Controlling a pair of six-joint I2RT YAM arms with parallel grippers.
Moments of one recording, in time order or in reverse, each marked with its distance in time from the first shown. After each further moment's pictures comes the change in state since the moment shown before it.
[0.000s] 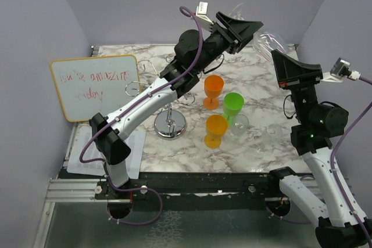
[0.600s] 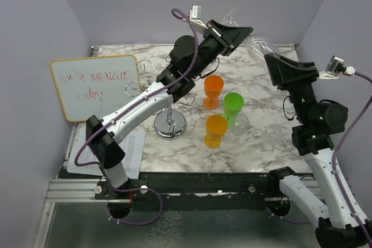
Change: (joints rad) left arm 0.000 -0.037 -0.100 0.065 -0.059 0.105; right arm 0.000 0.006 -0.002 -0.057 -0.047 0.069
